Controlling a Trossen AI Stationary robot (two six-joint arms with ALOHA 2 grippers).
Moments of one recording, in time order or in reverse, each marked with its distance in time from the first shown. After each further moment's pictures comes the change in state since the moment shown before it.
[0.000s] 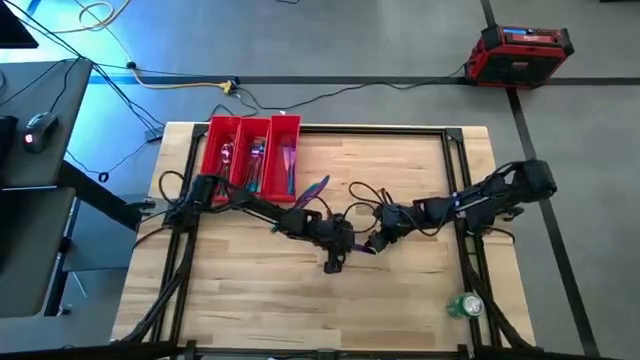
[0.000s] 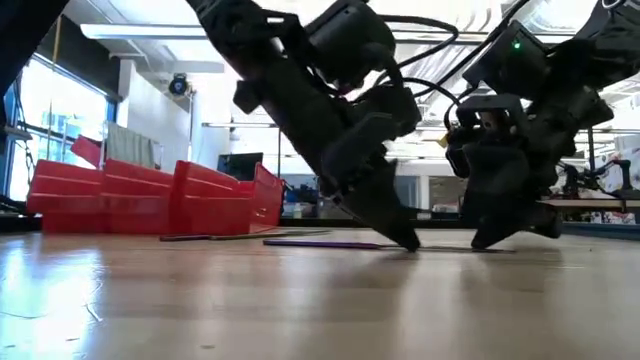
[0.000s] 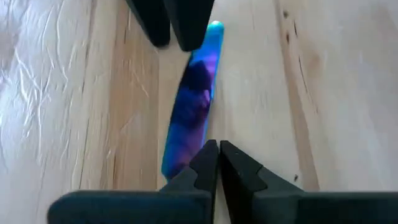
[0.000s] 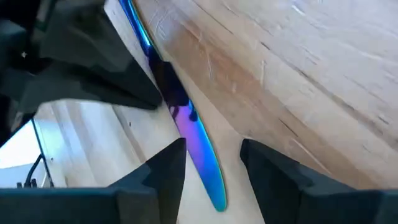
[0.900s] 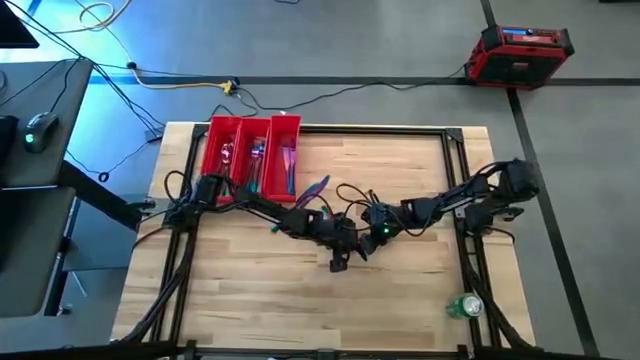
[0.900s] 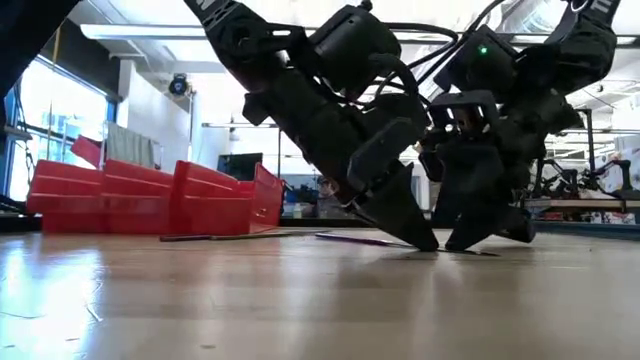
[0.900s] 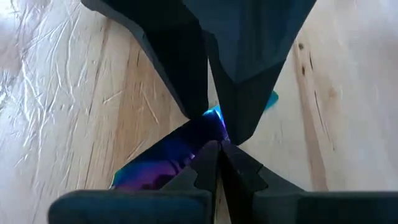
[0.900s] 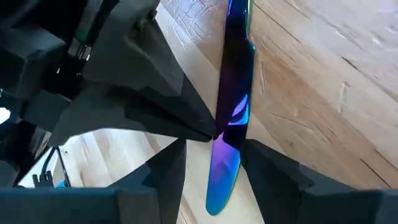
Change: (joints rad) left arm 0.024 0.100 0.006 0.102 -0.018 -0.057; right arm 0.000 0.185 0.120 0.028 -0.085 -0.028
